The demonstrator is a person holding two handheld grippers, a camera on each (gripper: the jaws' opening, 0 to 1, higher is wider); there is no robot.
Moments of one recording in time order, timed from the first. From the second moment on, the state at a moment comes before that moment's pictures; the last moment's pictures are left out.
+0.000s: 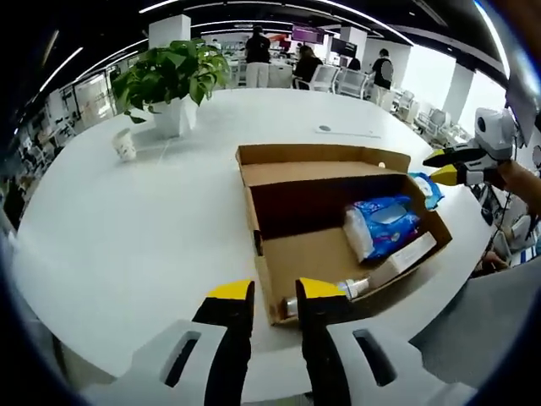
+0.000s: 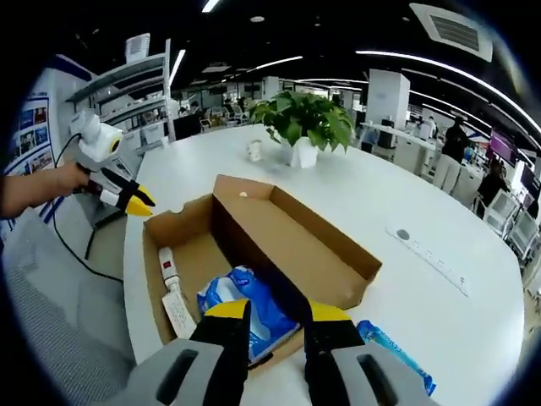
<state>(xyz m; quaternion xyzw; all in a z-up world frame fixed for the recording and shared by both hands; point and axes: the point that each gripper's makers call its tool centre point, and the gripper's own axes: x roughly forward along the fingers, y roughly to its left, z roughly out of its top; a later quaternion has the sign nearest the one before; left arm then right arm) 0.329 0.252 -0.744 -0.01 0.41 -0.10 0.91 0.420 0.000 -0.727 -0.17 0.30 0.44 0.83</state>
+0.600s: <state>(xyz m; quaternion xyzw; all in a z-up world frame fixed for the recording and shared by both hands) 0.328 0.259 -0.765 -0.04 0.42 -0.08 0.90 0.424 0.021 -0.762 -0.25 0.31 0.47 0.79</state>
